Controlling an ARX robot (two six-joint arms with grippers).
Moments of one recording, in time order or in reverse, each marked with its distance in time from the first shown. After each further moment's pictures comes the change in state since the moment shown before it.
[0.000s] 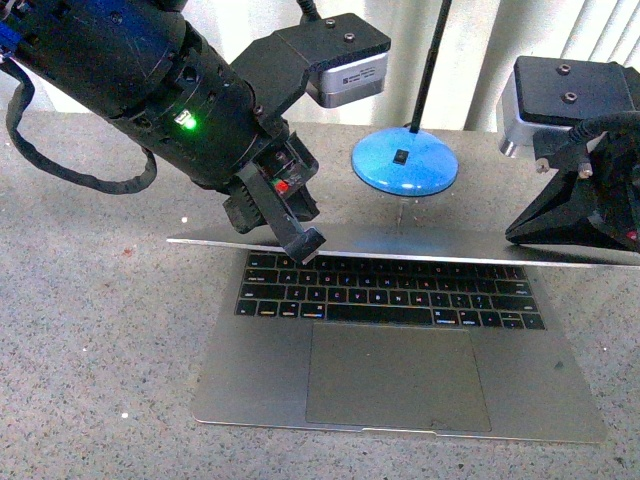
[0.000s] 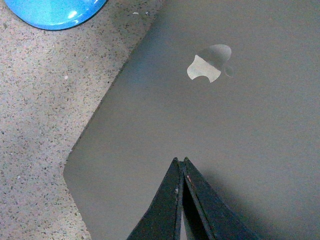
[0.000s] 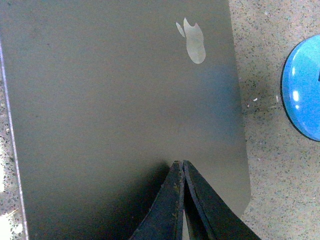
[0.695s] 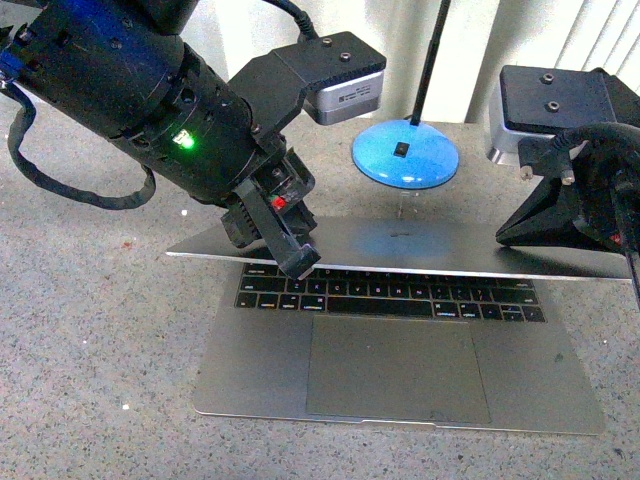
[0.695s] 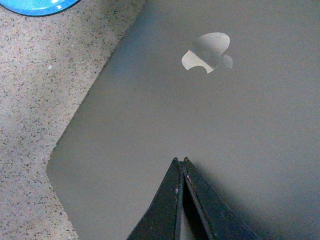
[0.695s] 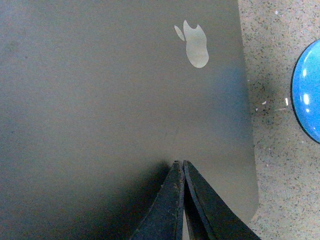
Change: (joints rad) left arm 0.000 0.014 -0.032 0.021 0.011 0.000; right arm 0.015 0.029 -0.002 0.020 0.001 0.002
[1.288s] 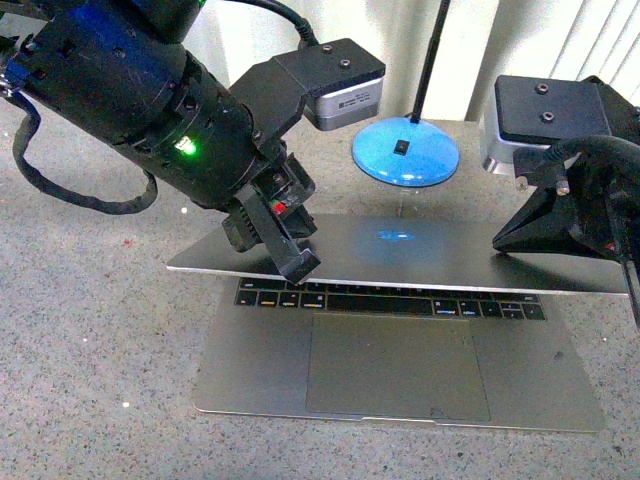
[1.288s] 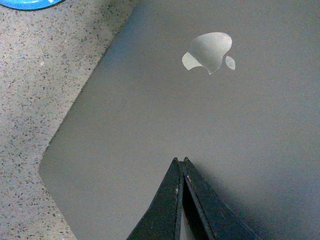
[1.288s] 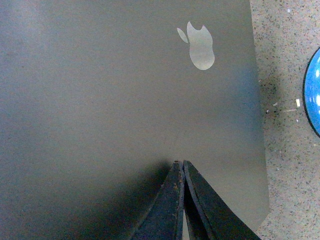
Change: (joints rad) left arm -0.002 0.013 -0.006 0.006 0.004 0.000; right arm 0.003 0.011 -0.017 0.015 -0.001 0.000
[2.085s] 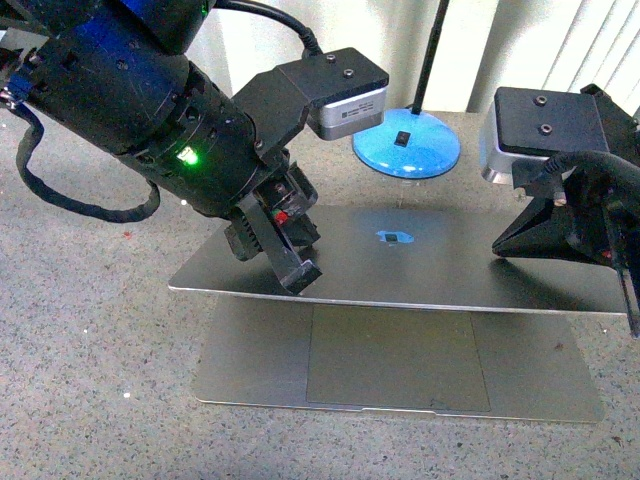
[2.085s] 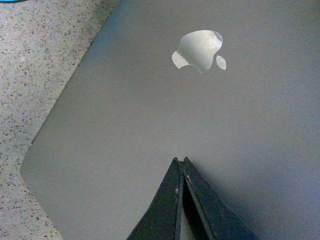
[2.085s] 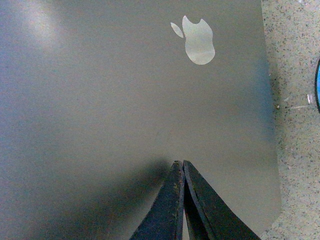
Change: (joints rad) left arm -0.007 0.014 -0.023 0.015 0.017 0.000; right arm -0.005 0.017 -0.027 0.036 0.000 0.002
